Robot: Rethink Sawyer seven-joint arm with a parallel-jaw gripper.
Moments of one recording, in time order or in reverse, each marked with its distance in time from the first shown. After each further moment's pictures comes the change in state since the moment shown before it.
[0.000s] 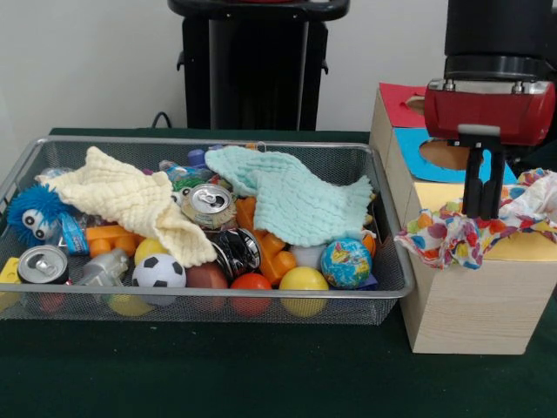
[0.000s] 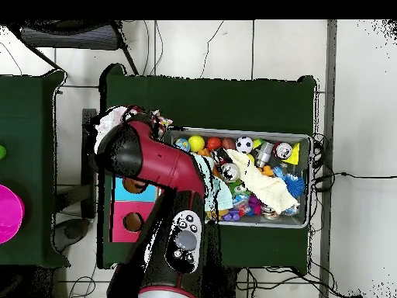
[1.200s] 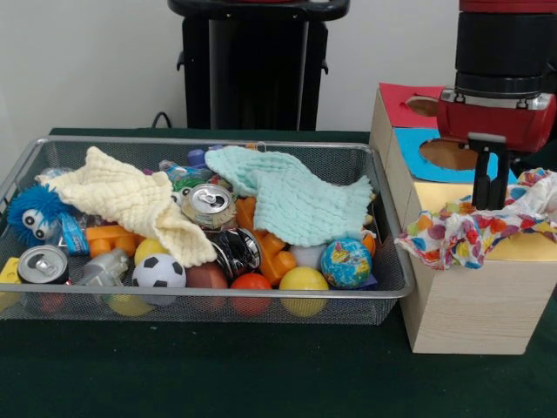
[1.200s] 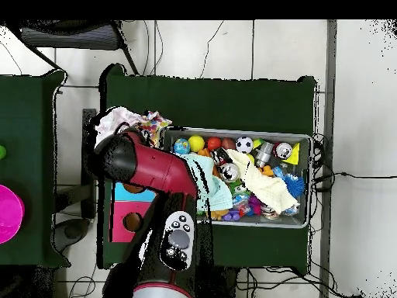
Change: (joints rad) arm 0.017 0.006 0.023 0.030 0.000 0.142 0.000
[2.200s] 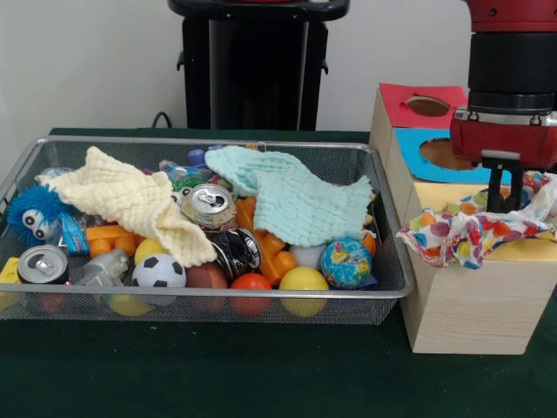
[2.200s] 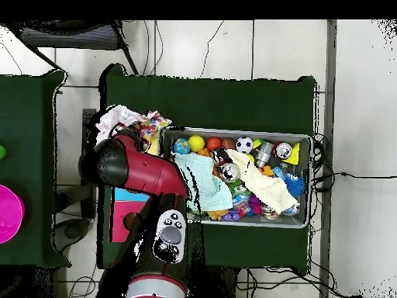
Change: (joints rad) arm 0.014 0.026 0.035 0.026 0.000 -0.165 0.000
